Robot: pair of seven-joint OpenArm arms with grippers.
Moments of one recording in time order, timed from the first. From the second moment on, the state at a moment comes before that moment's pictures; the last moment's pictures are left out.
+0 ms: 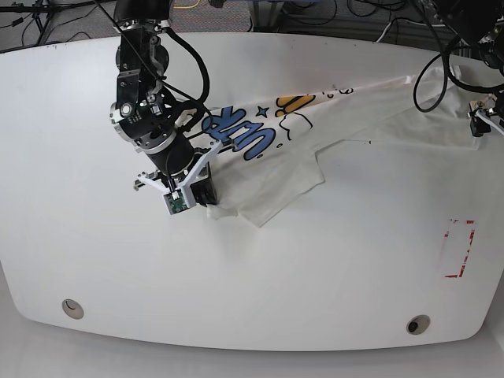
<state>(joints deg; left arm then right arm) 2.6 -21.0 -52.7 81.6 -14.6 -41.9 58.9 -4.8 4.3 -1.1 112.8 13.1 18.3 -47.7</state>
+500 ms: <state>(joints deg) 2.1 -20.1 -50.3 81.7 -14.4 -41.9 58.2 -6.1 6.3 -1.0 113.1 13.9 18.3 -48.2</state>
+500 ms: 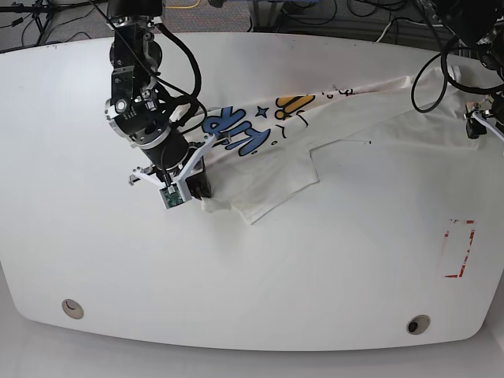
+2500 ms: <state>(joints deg) -0.1 -22.5 -38.3 73.2 -16.2 -42.1 57.0 -6.7 6.3 -0.9 110.5 14.1 18.1 -48.3</state>
